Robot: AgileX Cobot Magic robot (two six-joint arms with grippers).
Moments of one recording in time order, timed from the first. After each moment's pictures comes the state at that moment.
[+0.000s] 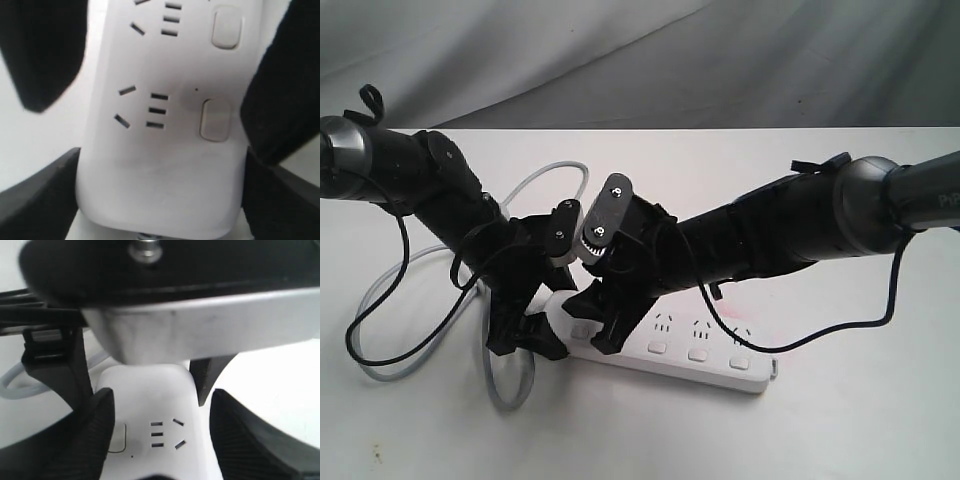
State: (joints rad) left arm -0.18 2.11 -1.25 -0.68 0.87 1.77; right arm 0.59 2.00 -1.09 1.61 0.48 -2.13
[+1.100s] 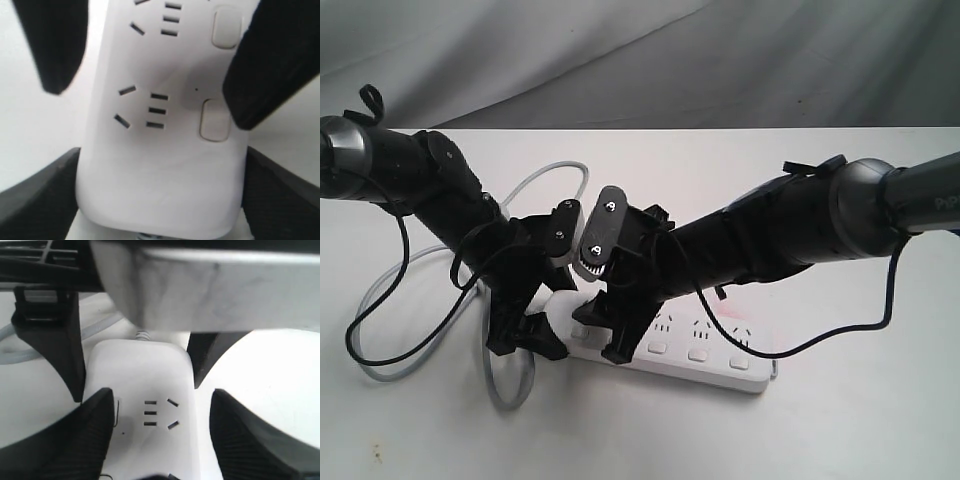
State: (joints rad) left arm -0.18 2.11 -1.25 -0.68 0.87 1.77; right arm 0.61 2.00 -1.09 1.50 0.42 -2.13
